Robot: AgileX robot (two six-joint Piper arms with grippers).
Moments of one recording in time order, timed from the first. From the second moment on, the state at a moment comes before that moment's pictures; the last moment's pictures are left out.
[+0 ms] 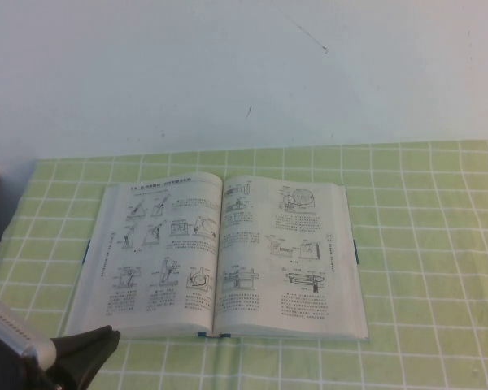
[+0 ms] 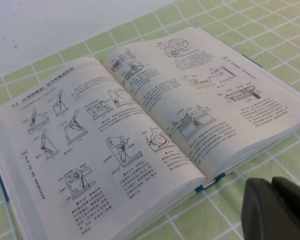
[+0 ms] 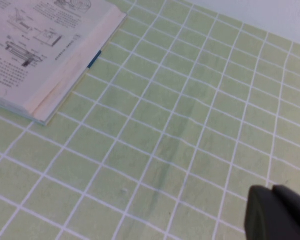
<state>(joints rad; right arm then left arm) 0.30 0.25 -0.39 -0.17 0.78 -0.07 -0.68 0.62 -0.29 0.60 0.18 -0.62</state>
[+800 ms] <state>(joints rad) 0.30 0.25 -0.39 -0.17 0.78 -0.07 -0.39 0.21 -0.24 0.15 0.23 -0.28</state>
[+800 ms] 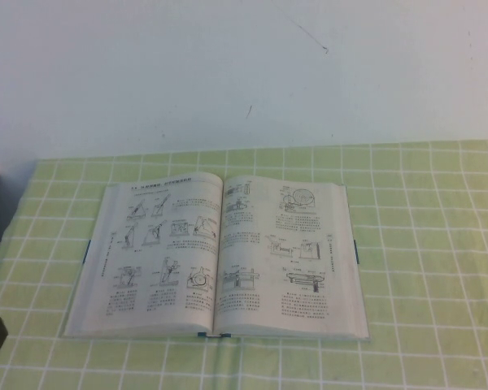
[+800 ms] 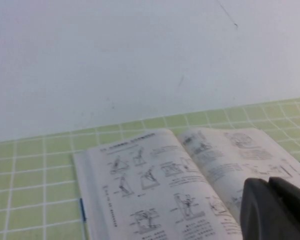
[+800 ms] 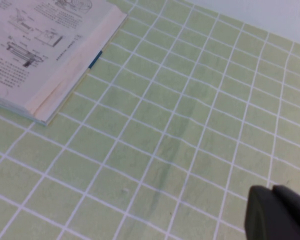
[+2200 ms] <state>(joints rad) 0.30 0.25 -0.39 -0.16 0.78 -0.07 -0.15 -0.01 0.02 -0.03 0.35 -0.15</state>
